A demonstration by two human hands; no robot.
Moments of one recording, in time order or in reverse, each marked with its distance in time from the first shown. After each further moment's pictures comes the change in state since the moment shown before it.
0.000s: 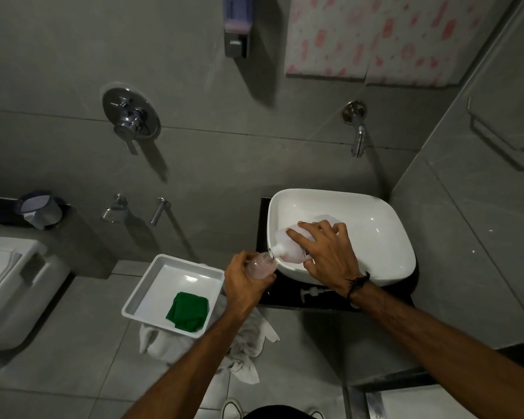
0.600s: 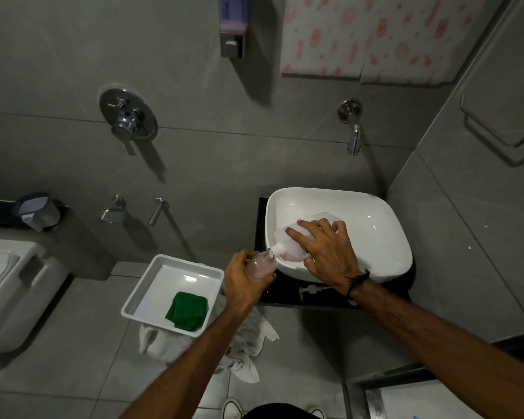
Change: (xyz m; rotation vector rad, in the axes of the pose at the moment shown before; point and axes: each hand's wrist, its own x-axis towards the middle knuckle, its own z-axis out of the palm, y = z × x) left_hand -0.004 0.003 0.000 -0.013 -0.016 0.007; right_hand -0.005 0.000 -0.008 -0.033 -0.056 0.007
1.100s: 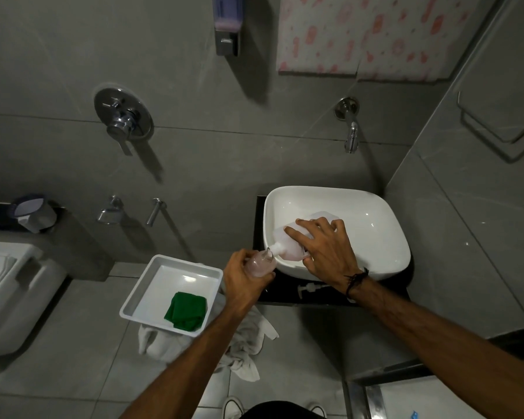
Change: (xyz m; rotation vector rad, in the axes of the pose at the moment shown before) left_hand 0.002 -0.001 0.003 -0.018 -0.001 0.001; right_hand 0.000 0.001 0.001 -0.007 0.000 0.000
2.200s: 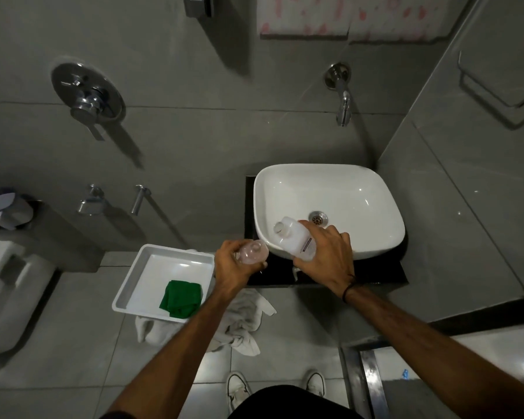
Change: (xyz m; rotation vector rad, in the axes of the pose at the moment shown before) left_hand 0.024 -0.025 0.001 0.005 -0.147 -0.047; right_hand -0.026 -0.007 0.055 0.501 0.165 0.365
